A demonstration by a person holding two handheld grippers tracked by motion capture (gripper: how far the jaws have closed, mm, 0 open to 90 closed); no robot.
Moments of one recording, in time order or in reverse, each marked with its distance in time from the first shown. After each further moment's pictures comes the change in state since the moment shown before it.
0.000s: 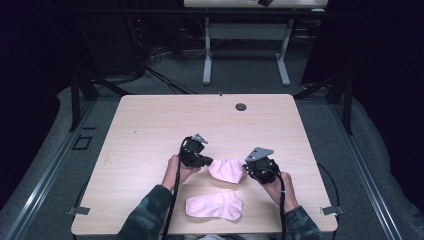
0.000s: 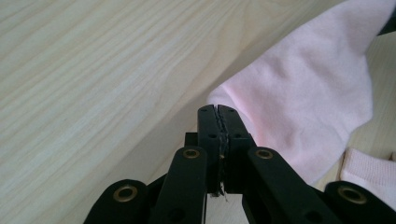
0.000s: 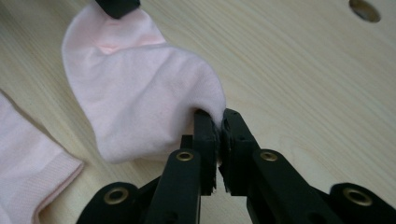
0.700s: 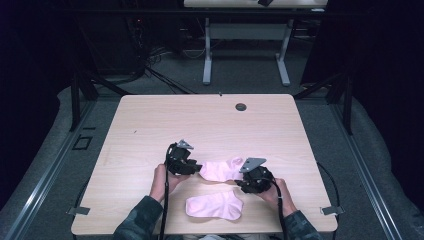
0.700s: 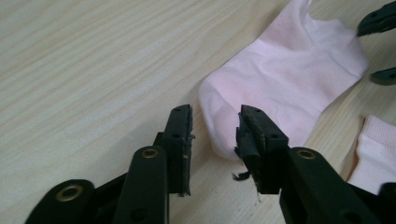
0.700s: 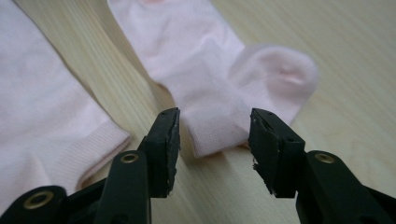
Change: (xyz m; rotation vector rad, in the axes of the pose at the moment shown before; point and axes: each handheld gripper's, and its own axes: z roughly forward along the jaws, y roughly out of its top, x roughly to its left) left arm 0.001 -0.035 -0.028 -0.040 0.104 -0.057; right arm 0.020 -0.015 0.017 0.033 0.126 -0.105
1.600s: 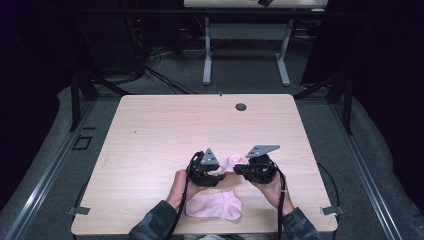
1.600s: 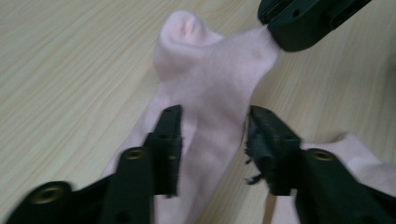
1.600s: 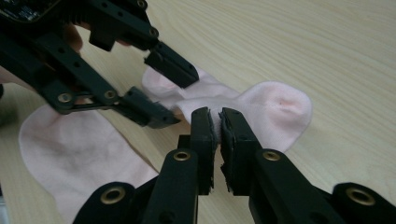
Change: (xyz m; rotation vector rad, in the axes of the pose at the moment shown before) left arm -0.072 0.014 0.022 -0.108 -0.066 0.300; right arm -0.014 0.024 -0.033 -0.164 0.144 0.250
